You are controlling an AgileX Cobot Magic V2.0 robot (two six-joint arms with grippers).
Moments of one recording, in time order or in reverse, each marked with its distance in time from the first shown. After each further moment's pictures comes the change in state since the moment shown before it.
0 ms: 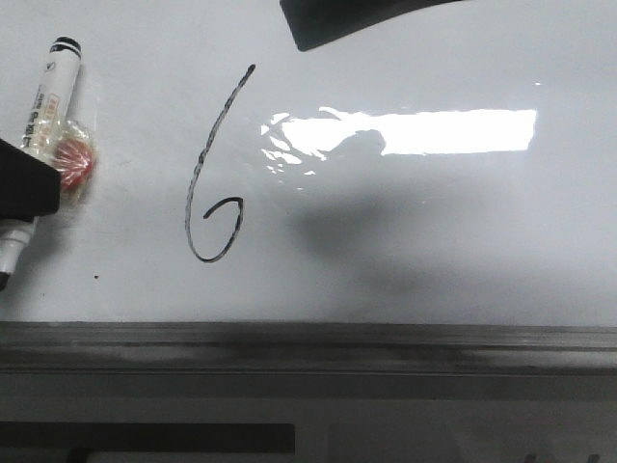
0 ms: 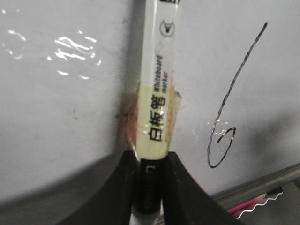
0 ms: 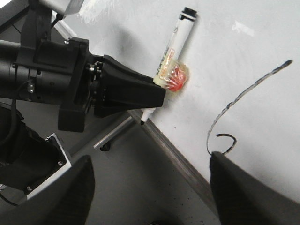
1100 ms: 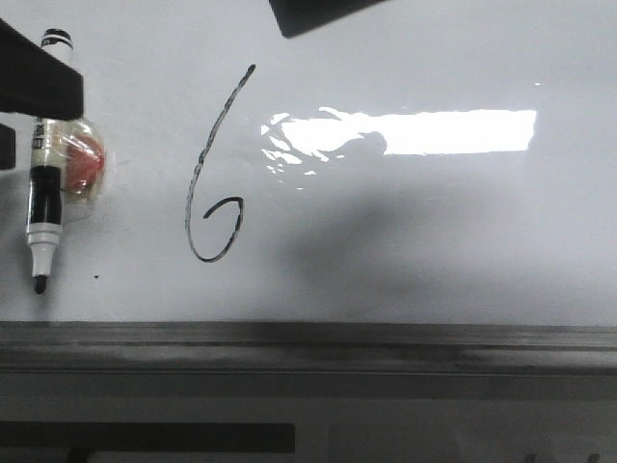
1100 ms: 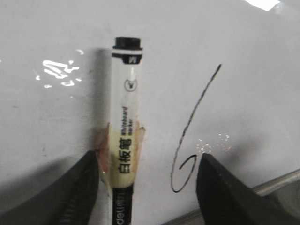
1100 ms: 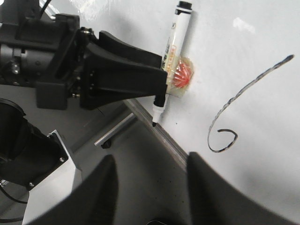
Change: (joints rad) left arm -0.012 -0.074 -0.045 -0.018 0.002 0.000; right arm 0.000 -0.022 0.002 0.002 0.021 0.000
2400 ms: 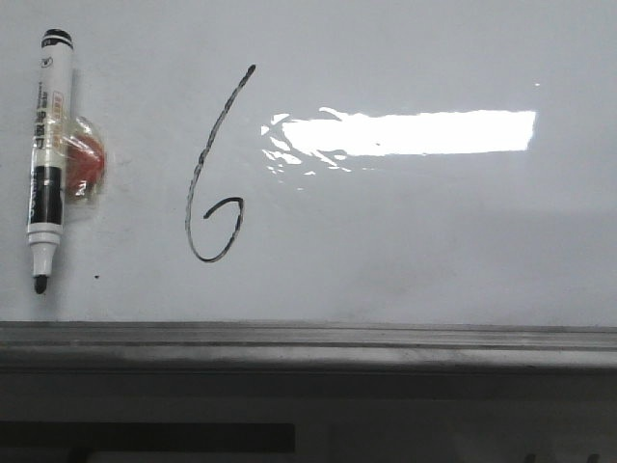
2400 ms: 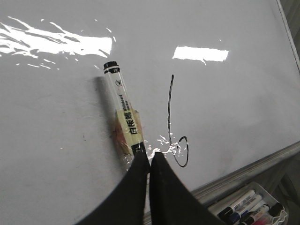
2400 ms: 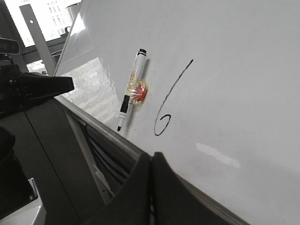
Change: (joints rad) left arm 0.002 -0.656 0.315 0.195 -0.007 0.135; right arm 0.000 -0.815 0.805 -0.079 -0.534 0.000
